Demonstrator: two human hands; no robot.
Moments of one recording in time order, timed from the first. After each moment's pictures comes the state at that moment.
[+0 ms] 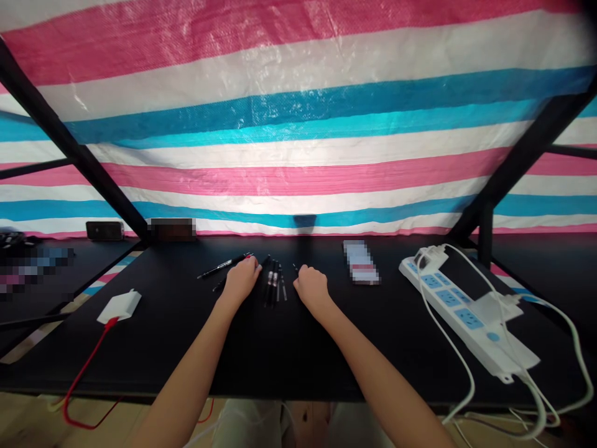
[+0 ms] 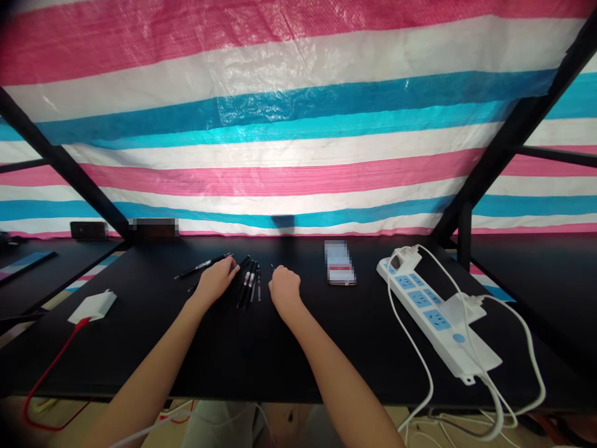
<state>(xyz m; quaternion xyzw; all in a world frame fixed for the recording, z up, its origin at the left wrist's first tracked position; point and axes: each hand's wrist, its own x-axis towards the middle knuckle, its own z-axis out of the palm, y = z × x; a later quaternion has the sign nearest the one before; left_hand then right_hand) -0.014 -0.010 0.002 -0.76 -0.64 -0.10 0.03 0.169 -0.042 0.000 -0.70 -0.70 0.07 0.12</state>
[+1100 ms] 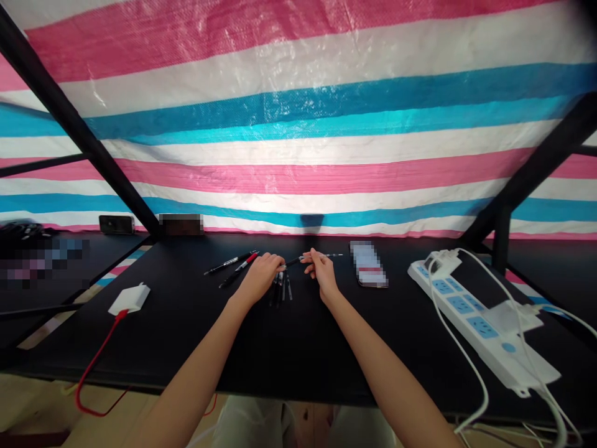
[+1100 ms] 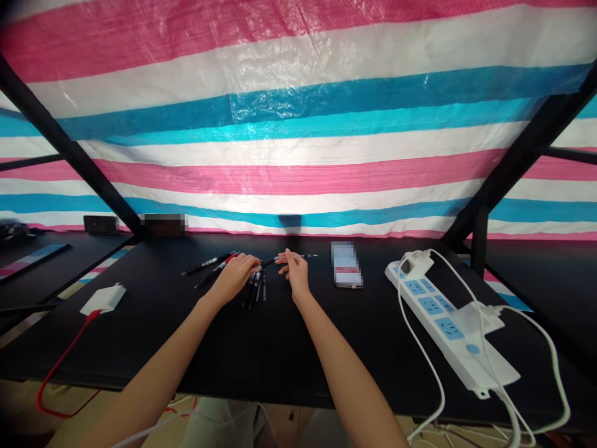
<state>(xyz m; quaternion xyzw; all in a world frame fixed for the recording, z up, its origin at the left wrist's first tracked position) 0.008 -0.021 0.014 -0.87 -0.45 -0.19 0.04 0.182 -0.012 -0.015 -0.45 -0.40 0.51 0.61</state>
